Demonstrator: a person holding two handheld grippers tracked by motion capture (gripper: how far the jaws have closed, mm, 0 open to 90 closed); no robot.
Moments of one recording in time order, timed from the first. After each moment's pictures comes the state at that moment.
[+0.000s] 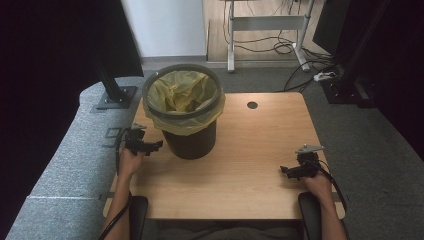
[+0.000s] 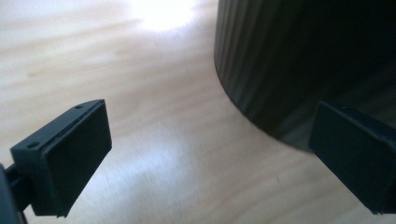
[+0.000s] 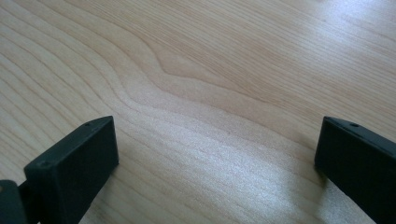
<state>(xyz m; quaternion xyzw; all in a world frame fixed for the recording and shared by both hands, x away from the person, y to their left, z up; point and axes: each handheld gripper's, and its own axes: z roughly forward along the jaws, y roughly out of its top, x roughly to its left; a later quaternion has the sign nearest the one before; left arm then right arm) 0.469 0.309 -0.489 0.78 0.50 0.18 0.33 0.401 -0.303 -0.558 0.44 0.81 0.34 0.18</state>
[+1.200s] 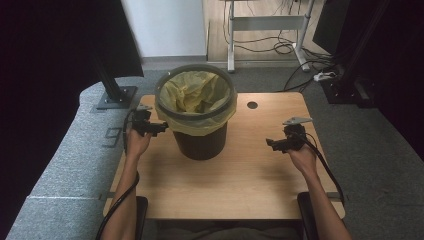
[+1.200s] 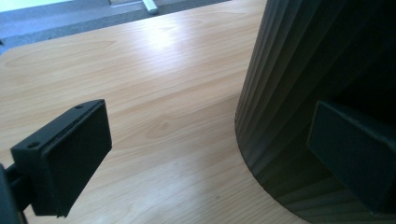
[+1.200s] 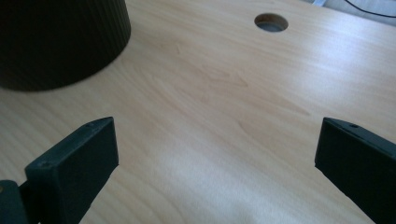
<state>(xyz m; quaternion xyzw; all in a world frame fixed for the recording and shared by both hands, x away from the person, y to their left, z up) 0.510 0.278 -0.451 0.77 0.47 0.20 0.38 0.455 -0.252 -0.478 0.43 0.78 0.39 0.21</state>
